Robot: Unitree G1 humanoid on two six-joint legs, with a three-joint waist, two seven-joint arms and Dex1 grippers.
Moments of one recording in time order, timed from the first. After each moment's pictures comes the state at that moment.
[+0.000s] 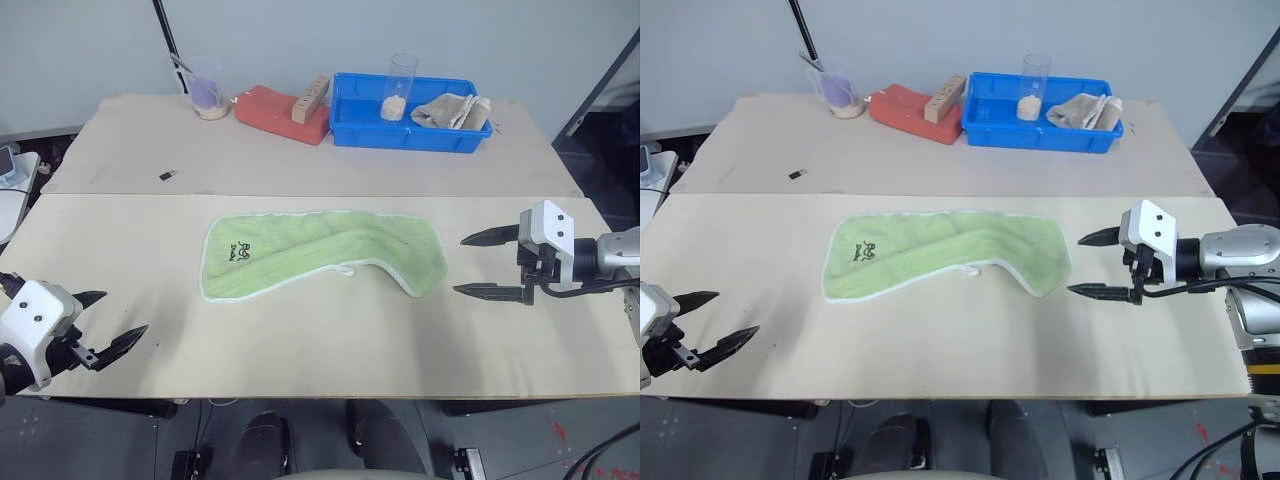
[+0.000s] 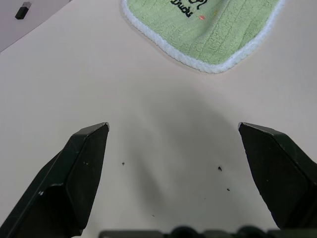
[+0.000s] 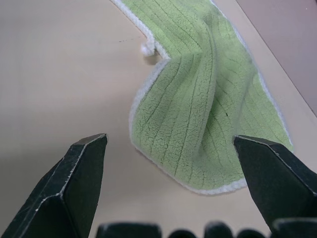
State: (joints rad) left arm 0.46 0.87 0.71 -0.43 -0.40 0.45 -0.90; right arm -0.39 -1.00 -0.05 0.07 0.34 0.19 1.34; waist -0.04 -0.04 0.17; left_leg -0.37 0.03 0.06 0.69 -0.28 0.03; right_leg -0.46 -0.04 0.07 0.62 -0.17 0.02
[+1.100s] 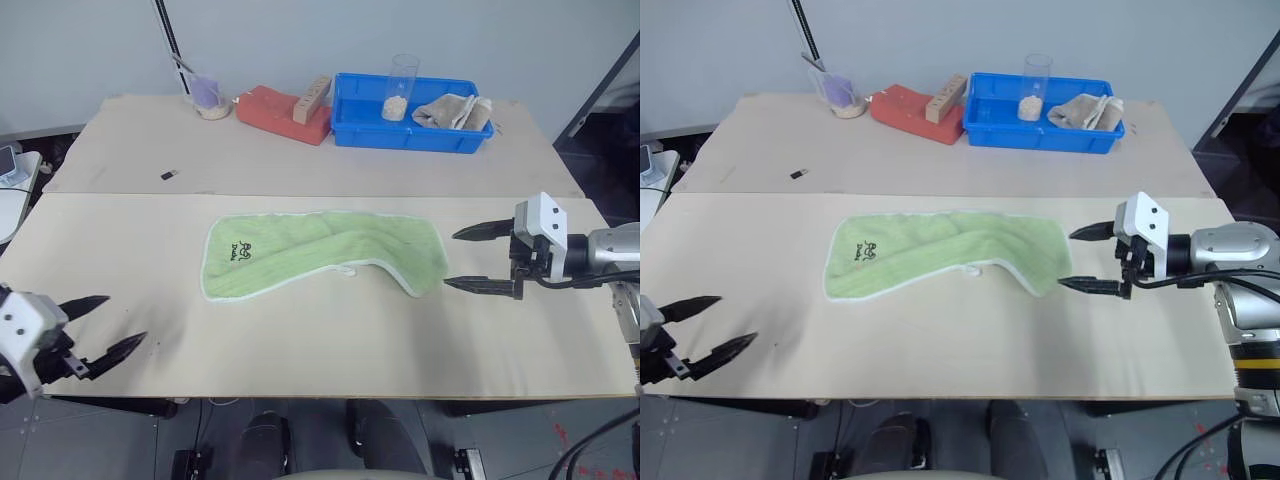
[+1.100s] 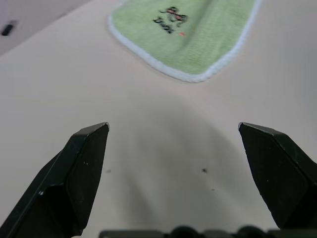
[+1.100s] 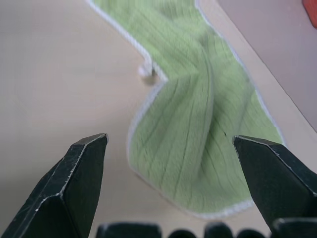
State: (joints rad) left arm 0.44 0.82 0.68 -0.31 -0.42 0.27 -1.05; right arm -0.43 -0.94 -0.05 0.04 0.38 0.26 1.32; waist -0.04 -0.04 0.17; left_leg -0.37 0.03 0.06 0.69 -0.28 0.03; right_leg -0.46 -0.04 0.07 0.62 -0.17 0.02
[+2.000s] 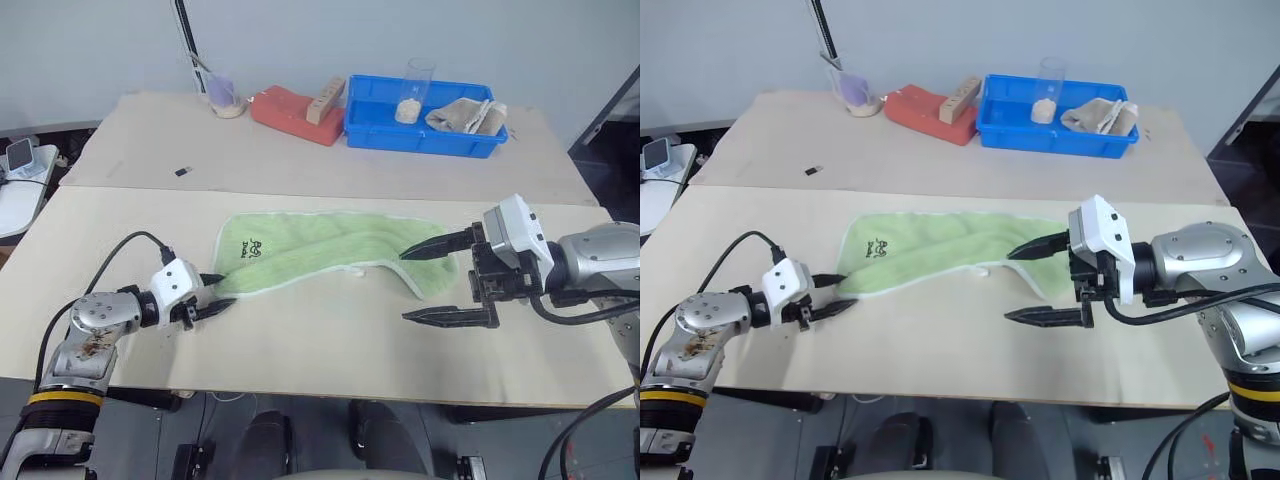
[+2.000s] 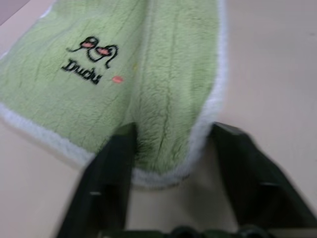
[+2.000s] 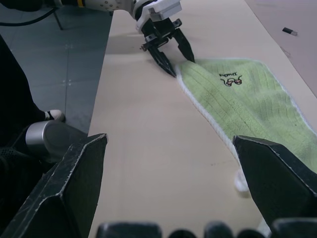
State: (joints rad) left arm -0.19 0.76 0.03 0.20 -0.15 -0.05 -1.04; right arm -0.40 -0.96 -0.06 -0.45 0.65 0.61 1.24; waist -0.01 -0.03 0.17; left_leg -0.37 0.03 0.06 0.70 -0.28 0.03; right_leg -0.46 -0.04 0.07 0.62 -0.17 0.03
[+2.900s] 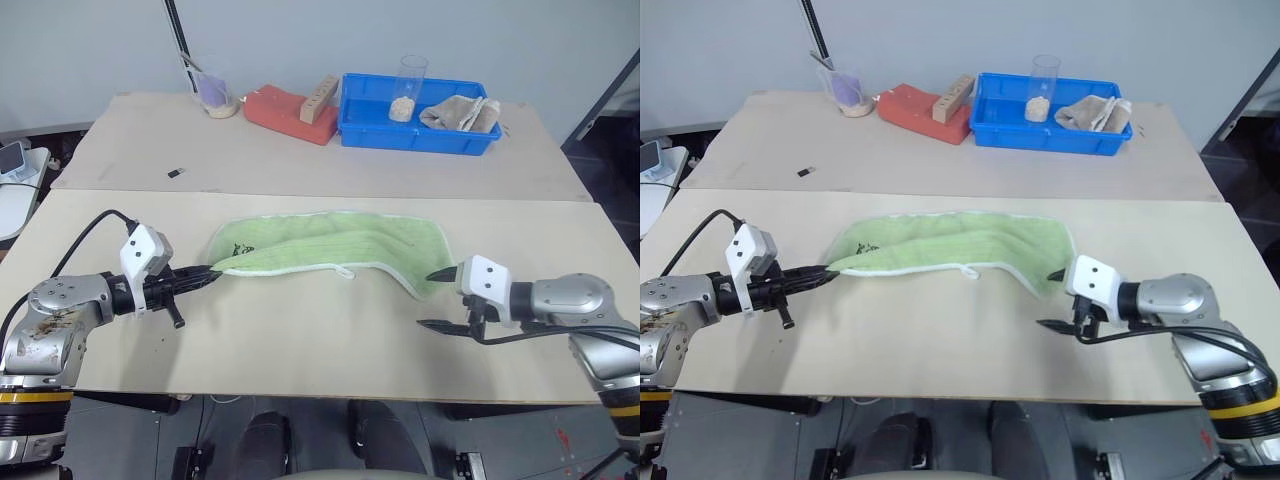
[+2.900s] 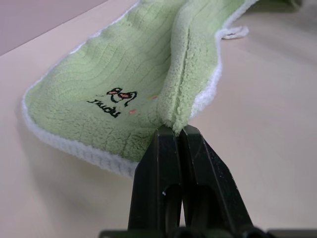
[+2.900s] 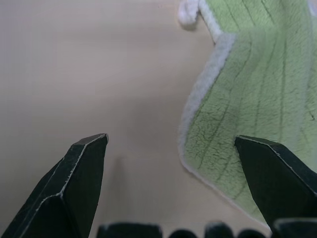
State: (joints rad) left arm -0.17 0.84 0.18 -0.05 -0.43 0.42 -1.08; right arm -0.22 -0.87 0.09 -0.13 0.14 0.21 1.06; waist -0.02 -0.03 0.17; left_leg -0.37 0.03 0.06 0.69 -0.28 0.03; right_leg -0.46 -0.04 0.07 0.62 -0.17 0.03
